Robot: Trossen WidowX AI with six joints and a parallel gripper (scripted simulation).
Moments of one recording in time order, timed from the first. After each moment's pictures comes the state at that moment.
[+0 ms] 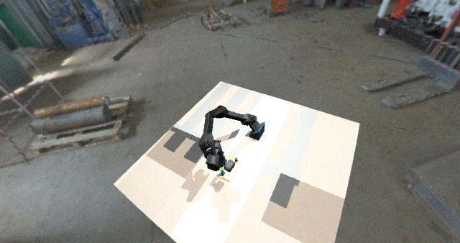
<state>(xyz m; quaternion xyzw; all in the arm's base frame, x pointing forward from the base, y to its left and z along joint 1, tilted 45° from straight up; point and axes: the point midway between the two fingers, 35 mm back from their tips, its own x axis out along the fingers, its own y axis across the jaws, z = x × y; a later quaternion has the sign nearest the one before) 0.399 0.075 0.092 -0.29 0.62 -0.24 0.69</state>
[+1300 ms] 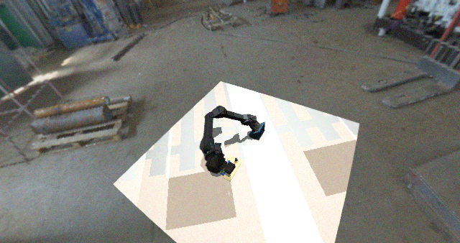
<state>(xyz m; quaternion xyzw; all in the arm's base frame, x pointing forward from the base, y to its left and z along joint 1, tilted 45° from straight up) 0.402 0.058 0.075 -0.29 0.62 -0.24 0.69</state>
